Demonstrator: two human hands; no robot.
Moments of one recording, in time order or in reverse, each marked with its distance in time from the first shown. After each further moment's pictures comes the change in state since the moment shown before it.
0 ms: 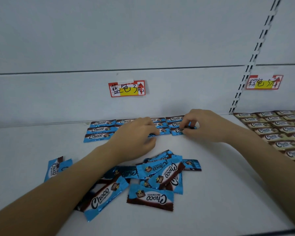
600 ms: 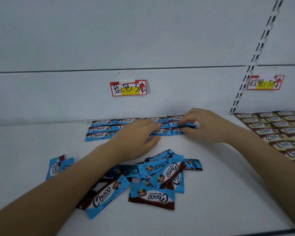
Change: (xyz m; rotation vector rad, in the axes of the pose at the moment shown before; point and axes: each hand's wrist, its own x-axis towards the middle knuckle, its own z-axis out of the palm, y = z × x) left_hand 0.000 -0.001 0.001 0.026 -0.048 -0.006; right_hand 0.000 -0.002 -0.001 -0.038 0.001 -0.038
